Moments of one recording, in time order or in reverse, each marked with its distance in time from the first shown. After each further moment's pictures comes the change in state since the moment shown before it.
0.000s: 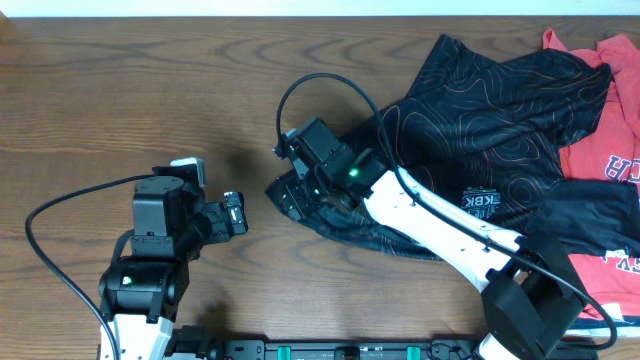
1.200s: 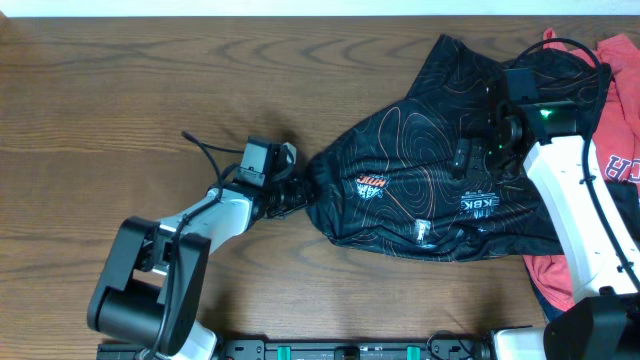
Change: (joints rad) left arm -0.259 0.899 0.013 0.707 0.405 -0.419; right arm -0.702 -0.235 0.006 -0.608 0.276 0.116
